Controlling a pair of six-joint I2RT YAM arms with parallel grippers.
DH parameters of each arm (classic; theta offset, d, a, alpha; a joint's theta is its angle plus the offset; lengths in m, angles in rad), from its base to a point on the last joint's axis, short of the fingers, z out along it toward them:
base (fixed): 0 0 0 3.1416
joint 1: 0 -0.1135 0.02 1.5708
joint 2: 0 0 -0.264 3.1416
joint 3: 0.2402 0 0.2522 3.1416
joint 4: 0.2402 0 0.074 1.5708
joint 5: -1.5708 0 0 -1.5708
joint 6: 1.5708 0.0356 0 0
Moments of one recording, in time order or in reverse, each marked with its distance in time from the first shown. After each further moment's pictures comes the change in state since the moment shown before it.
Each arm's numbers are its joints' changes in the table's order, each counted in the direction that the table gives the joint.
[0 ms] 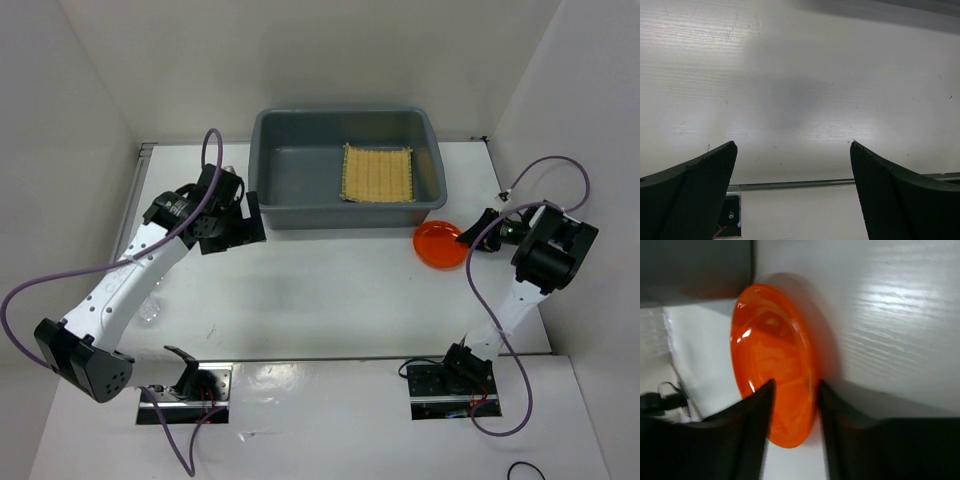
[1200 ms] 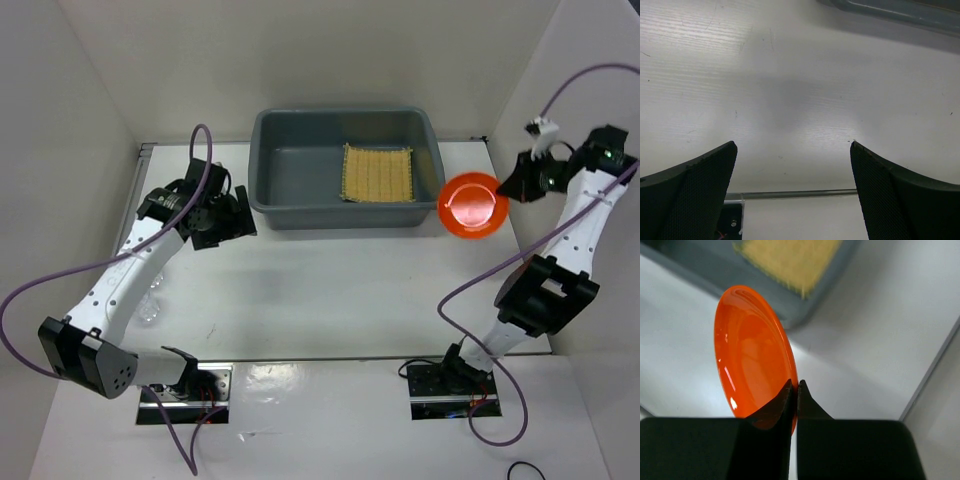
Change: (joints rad) left arm -0.121 0.017 -0.029 -0.046 -0.052 0.038; right arm -0.009 -0.472 0.425 0.559 -0.155 -0.395
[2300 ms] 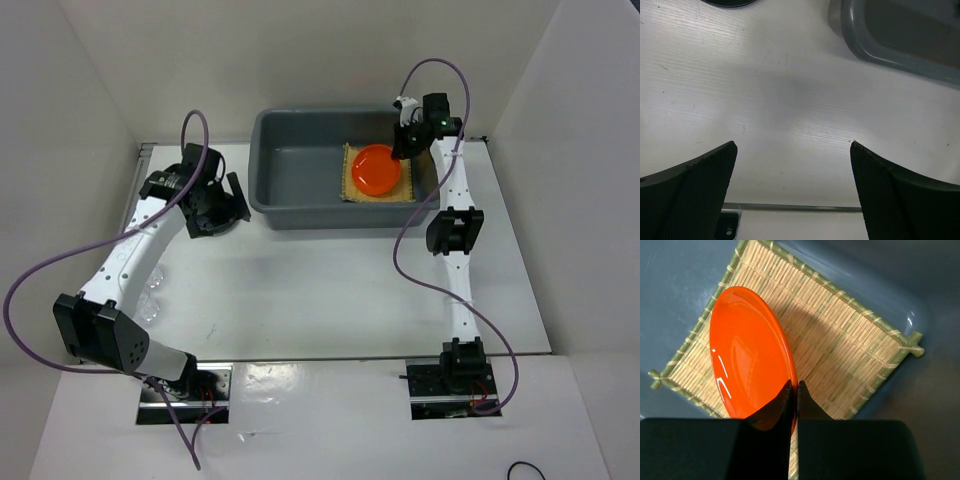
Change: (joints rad) left arm -0.101 0.124 0.089 0.000 0.003 -0.001; right arm -0.640 1.167 1.281 -0.179 -0.367 0.498
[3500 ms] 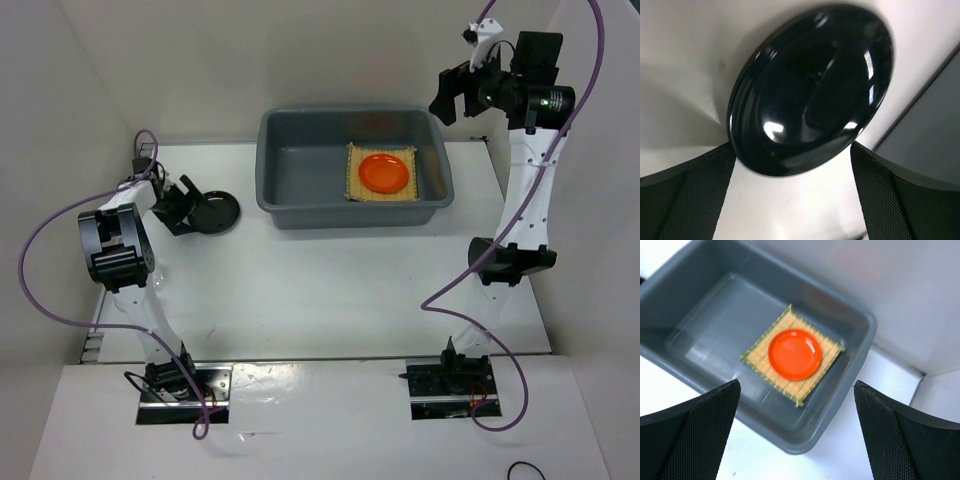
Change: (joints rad) left arm -0.533 0.615 0.007 -0.470 -0.495 0.051; right arm 0.116 -0.800 -0.278 0.103 0.085 -0.077
